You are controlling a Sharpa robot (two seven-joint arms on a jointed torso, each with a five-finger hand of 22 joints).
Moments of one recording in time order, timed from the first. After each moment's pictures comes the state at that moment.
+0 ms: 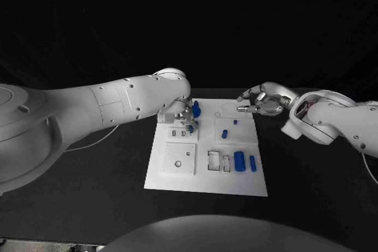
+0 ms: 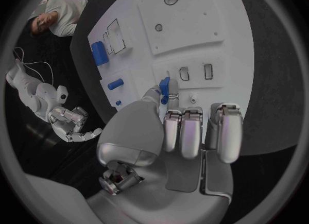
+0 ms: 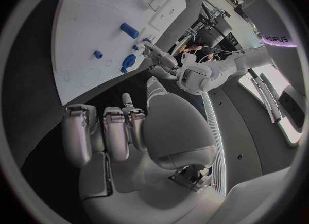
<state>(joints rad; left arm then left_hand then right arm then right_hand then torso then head) 1.37 -0.31 -0.22 1.05 -0.93 0.36 -0.68 1.30 0.14 -0.02 0.10 0.33 0.97 0.04 0.44 0.62 1.46 -0.01 1.57 1.31 1.47 -0.05 1.57 1.31 0.02 1.46 0.06 1.56 1.31 1.32 -0.90 -0.21 1.47 -0.95 -0.22 0.09 1.34 0.05 -0.01 0.27 0.14 0.67 0.14 0.23 0.29 1.47 0.05 1.57 1.31 1.47 0.00 1.57 1.31 0.03 1.46 0.12 1.47 1.31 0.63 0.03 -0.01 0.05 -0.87</state>
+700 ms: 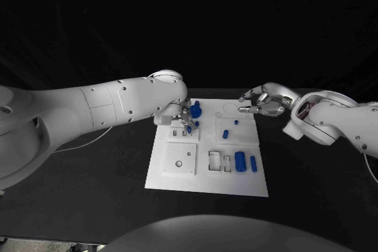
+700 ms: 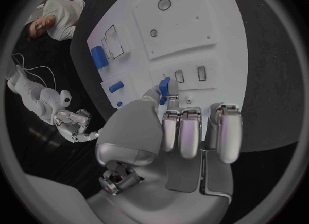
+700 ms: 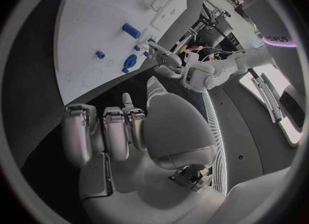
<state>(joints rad) 1.38 -0.39 -0.22 1.16 -0.98 0.32 -0.67 1.27 0.10 0.04 0.10 0.30 0.94 0.04 0.48 0.71 1.47 -0.02 1.57 1.31 1.47 -0.06 1.57 1.31 0.02 1.47 0.05 1.56 1.31 1.32 -0.90 -0.21 1.46 -0.95 -0.22 0.08 1.35 0.05 -0.01 0.26 0.14 0.67 0.14 0.23 0.28 1.47 0.05 1.57 1.31 1.47 0.00 1.57 1.31 0.03 1.46 0.12 1.46 1.31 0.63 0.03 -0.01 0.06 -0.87</state>
